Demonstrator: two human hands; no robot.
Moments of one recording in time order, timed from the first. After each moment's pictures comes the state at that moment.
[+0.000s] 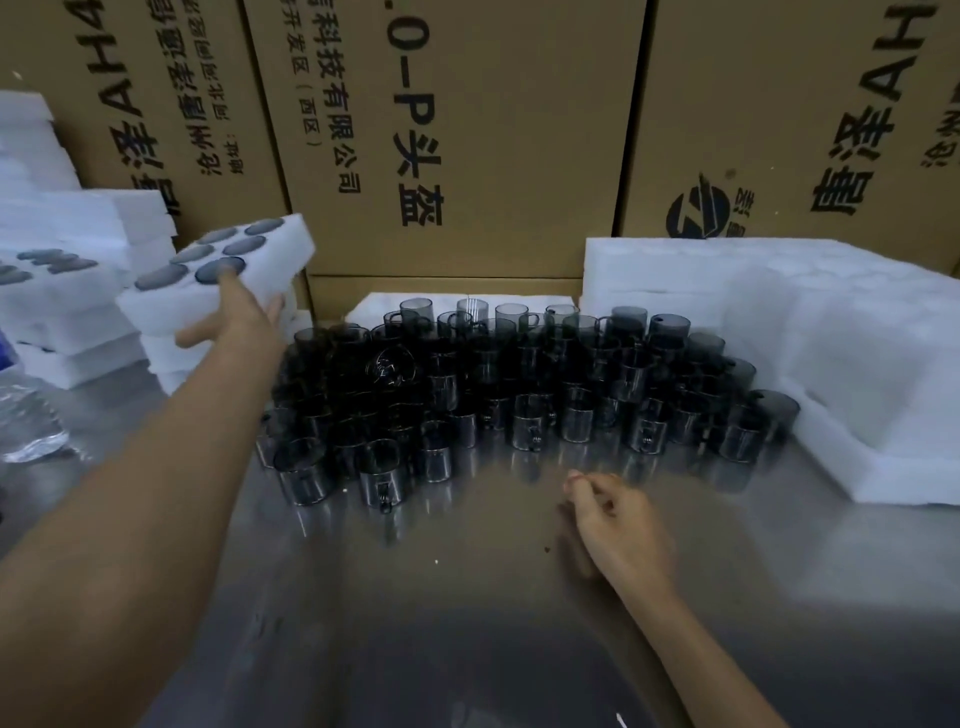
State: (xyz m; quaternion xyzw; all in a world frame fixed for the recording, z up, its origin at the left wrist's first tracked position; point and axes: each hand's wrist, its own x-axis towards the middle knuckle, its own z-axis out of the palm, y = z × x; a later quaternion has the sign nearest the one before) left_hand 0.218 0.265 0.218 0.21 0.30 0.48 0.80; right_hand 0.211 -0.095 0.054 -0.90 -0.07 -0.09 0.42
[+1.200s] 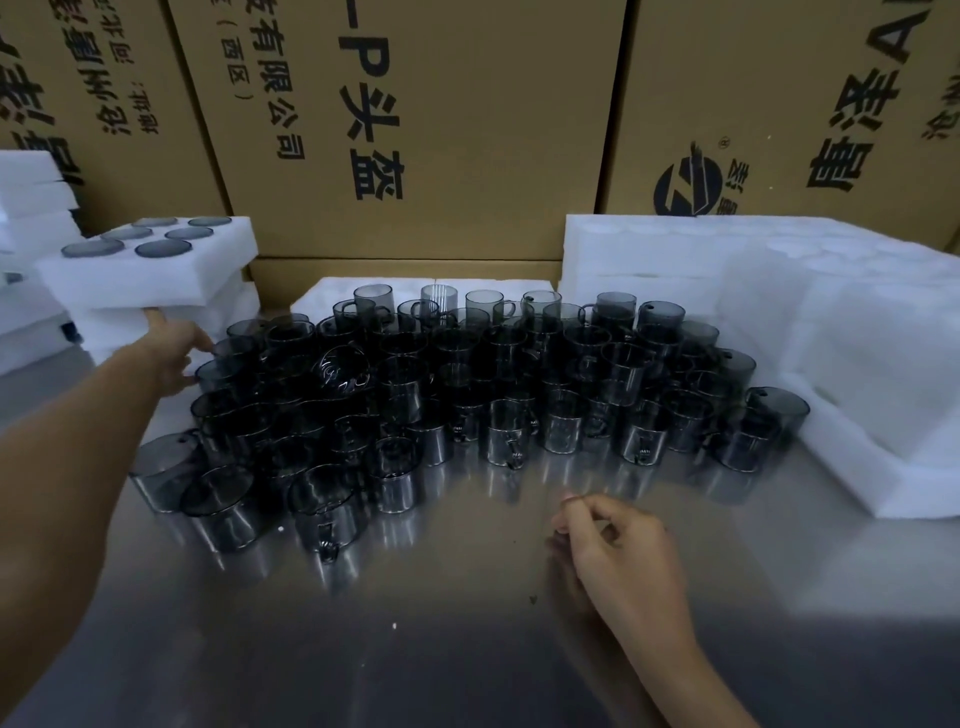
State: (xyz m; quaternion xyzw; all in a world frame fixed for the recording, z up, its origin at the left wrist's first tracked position) left_hand 0.289 0.391 0.133 0.66 0.38 0.22 0.61; right_hand 0.221 -0.090 0.057 -0.87 -0.05 -0.08 0.49
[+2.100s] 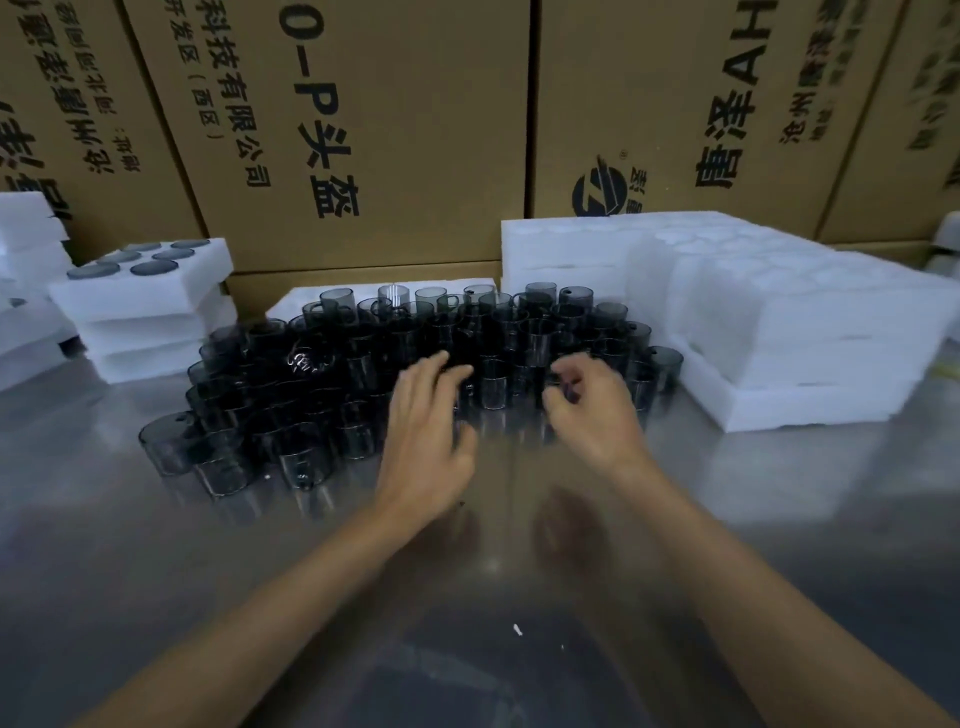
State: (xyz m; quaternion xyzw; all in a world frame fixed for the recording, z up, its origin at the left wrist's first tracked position) left_hand 0.177 0.034 0.093 0.91 -0.05 0.34 0.22; right_hand 0.234 -0.145 0.126 -0.88 -0.13 -0.14 0.44
